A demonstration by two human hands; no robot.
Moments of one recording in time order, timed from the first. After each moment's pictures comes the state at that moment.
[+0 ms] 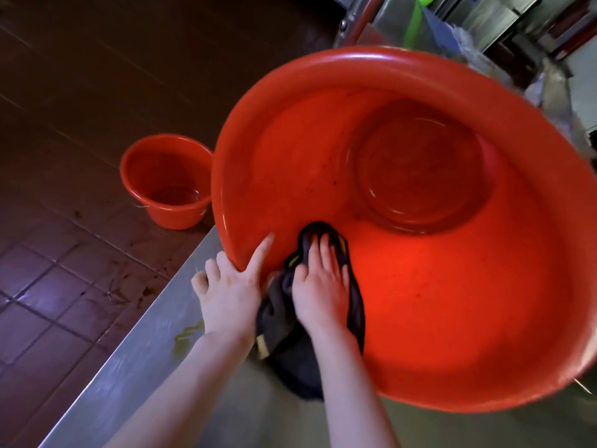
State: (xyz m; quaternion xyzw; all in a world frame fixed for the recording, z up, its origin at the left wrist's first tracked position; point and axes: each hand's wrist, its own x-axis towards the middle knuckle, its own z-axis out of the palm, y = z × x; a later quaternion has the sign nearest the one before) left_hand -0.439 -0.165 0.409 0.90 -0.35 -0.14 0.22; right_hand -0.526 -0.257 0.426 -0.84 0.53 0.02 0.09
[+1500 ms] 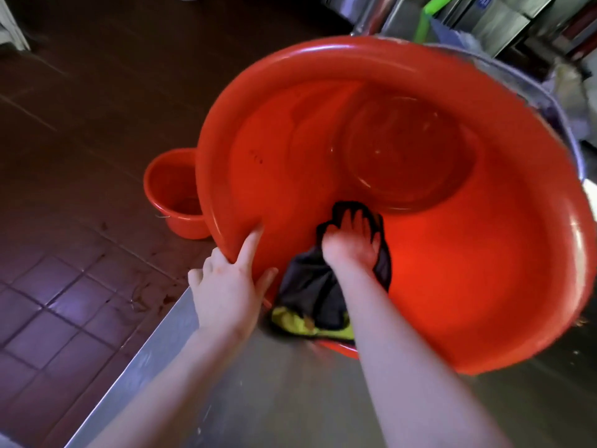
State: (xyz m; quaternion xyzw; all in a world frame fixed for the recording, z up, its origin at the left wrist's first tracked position) left_hand -0.412 -0.145 0.417 0.91 -0.33 -0.10 0.24; right_hand -0.493 -0.333 0.431 -0.79 0.60 0.07 0.06
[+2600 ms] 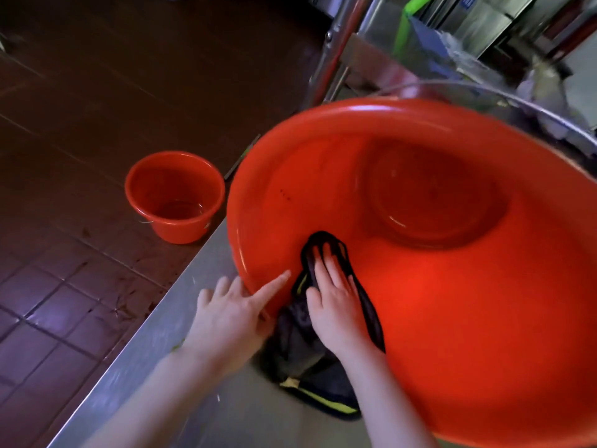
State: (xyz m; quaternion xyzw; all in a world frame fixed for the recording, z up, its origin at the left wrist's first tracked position) left_hand -0.432 -0.141 0.426 0.81 -0.53 -0.17 0.16; right_hand -0.569 -0.267 0.431 -0.90 0.42 0.01 0.13
